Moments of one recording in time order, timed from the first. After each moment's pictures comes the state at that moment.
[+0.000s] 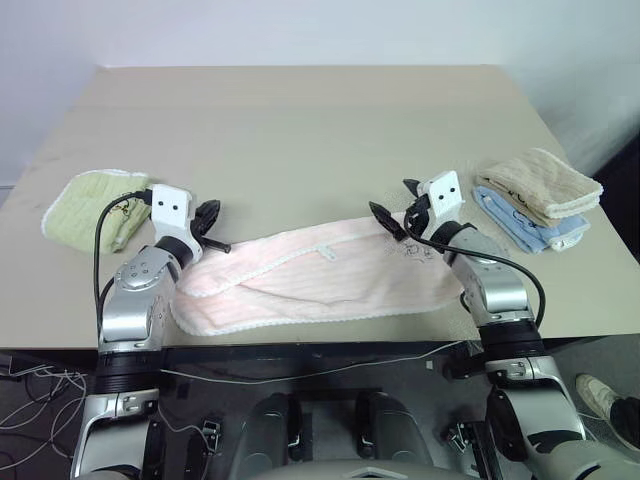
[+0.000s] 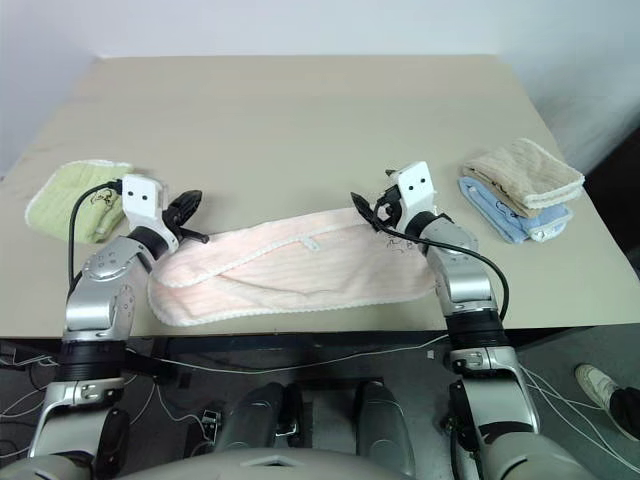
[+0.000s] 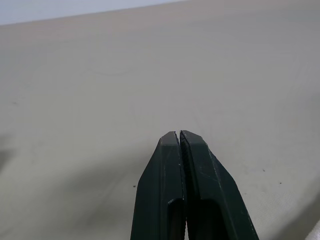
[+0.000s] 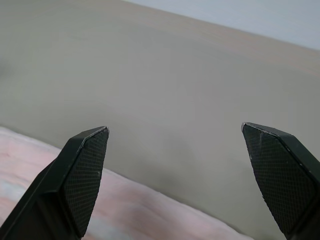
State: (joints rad) left arm -0.37 0.41 0.18 0.07 -0.23 0.30 -0.40; right arm -0.53 -0.35 -0.03 0.26 0.15 0.15 0.53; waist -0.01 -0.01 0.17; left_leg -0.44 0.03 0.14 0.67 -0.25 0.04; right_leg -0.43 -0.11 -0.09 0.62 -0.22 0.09
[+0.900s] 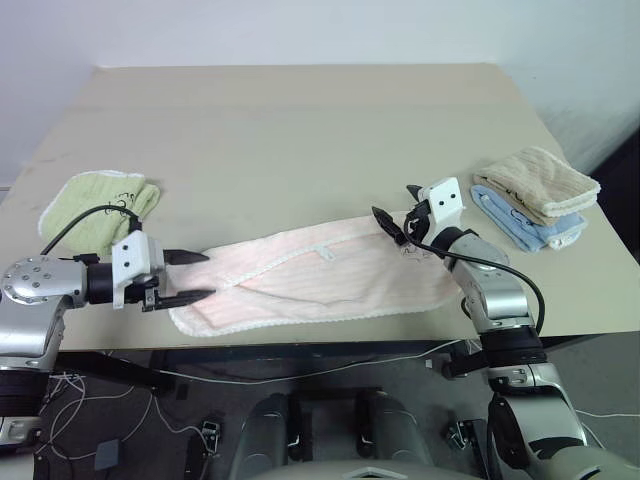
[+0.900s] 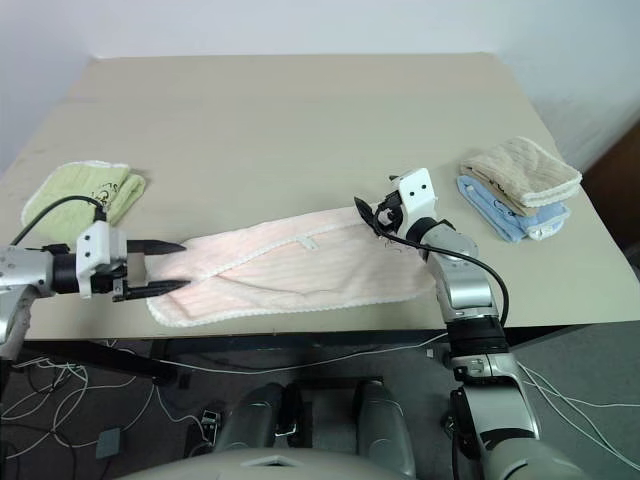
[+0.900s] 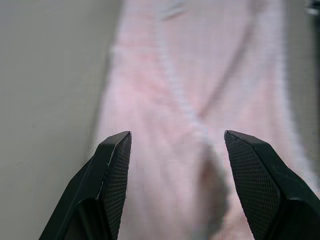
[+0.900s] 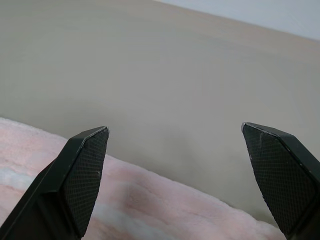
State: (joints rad) left arm -0.19 0.93 0.12 0.10 -0.34 -0.07 -1.40; right arm -0.51 -0.33 -0.03 0.24 0.14 0.16 0.50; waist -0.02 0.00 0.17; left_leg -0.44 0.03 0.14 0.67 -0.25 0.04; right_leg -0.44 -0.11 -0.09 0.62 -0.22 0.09
